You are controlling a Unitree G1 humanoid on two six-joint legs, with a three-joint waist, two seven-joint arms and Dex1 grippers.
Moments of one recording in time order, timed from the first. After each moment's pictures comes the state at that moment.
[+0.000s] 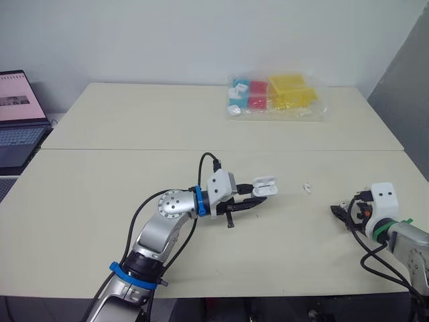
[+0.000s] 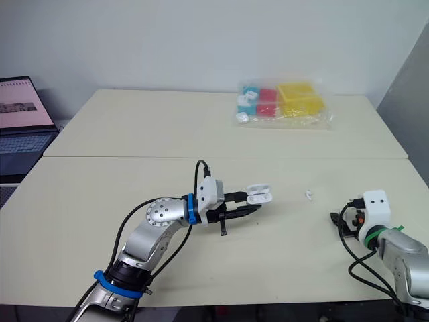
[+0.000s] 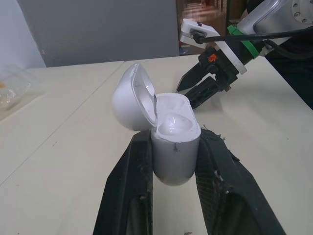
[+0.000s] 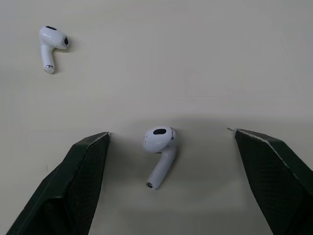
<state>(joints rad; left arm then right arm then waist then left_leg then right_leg) -0.39 0.31 -0.28 -0.07 -0.24 0.10 -0.97 -0.01 -0.57 -0.35 -0.28 0.33 0.89 0.39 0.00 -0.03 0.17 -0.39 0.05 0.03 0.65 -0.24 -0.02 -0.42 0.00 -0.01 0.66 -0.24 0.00</state>
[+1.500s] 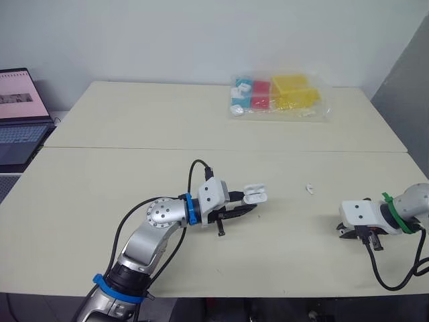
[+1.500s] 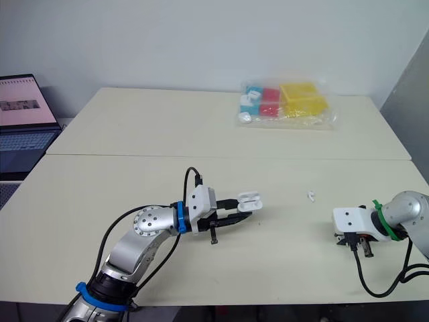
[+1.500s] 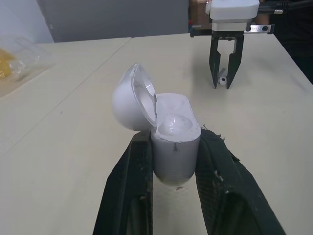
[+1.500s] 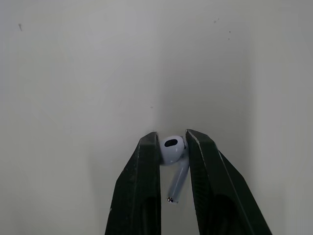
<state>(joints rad) -0.29 0.40 -0.27 -0.20 -0.23 0.17 -0.93 -0.27 -1.19 0.25 0.02 -0.02 0.08 1.35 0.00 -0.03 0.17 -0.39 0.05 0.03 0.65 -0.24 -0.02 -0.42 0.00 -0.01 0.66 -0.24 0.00</state>
